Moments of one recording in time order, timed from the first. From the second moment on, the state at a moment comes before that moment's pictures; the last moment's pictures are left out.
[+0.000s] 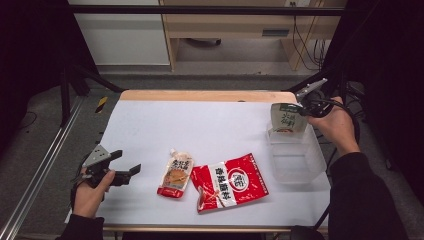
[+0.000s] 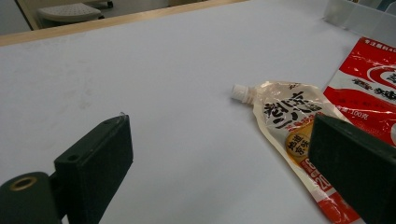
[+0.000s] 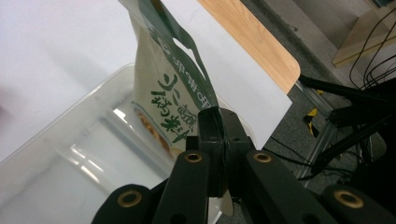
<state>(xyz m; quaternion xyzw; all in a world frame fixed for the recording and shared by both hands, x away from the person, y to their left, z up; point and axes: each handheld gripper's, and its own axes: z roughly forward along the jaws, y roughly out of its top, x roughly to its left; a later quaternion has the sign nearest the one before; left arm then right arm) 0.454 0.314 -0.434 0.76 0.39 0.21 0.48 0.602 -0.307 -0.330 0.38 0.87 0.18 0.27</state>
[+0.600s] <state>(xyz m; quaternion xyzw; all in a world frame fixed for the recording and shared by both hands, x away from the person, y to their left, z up) 0.453 0.309 -0.434 0.77 0.39 0.21 0.47 0.601 -0.321 -0.336 0.43 0.83 0.21 0.30</state>
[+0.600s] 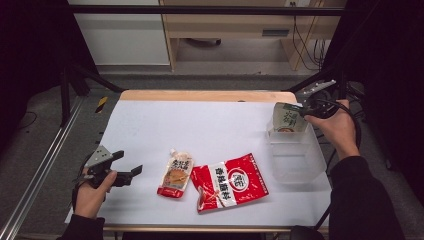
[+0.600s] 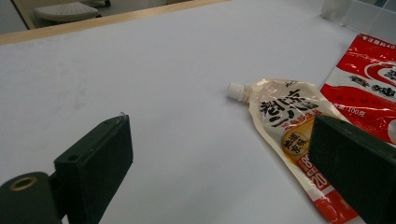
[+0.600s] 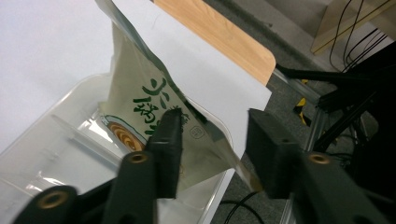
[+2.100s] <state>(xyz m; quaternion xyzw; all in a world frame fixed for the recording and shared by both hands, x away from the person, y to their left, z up) 0.445 0.284 -0.437 0.79 0.36 0.21 0.45 0.488 -0.144 -0.325 0.27 0.86 0.35 0.26</state>
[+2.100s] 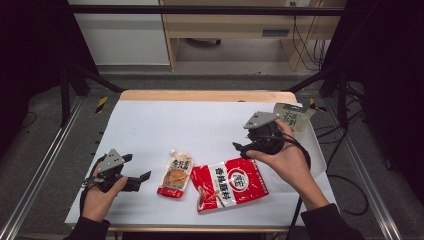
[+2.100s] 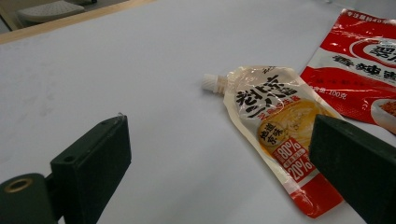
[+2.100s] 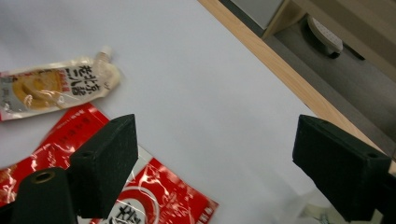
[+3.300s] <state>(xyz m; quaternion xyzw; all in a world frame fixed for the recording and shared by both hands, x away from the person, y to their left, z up) 0.444 0.268 -0.440 0.82 0.33 0.21 0.42 0.516 -0.019 -0.398 0.26 0.90 0.30 0.17</state>
